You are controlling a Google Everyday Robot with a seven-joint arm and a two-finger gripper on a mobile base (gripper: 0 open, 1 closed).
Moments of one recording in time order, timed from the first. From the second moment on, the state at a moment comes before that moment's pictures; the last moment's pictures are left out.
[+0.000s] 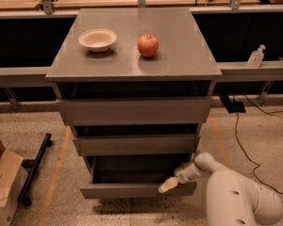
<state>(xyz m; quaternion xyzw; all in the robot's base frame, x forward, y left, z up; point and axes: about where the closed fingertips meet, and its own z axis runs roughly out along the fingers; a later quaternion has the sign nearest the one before) 0.618 -0.146 0.185 -0.36 0.86 0.32 0.15</state>
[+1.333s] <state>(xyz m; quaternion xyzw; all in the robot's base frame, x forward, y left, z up) 0.548 -0.157 0.187 -0.29 0.89 0.36 0.07</state>
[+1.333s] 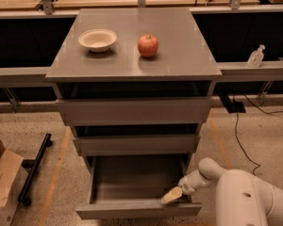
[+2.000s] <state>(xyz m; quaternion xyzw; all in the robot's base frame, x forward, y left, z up) 0.520 -0.151 0.242 -0.32 0.88 0.33 0.09</state>
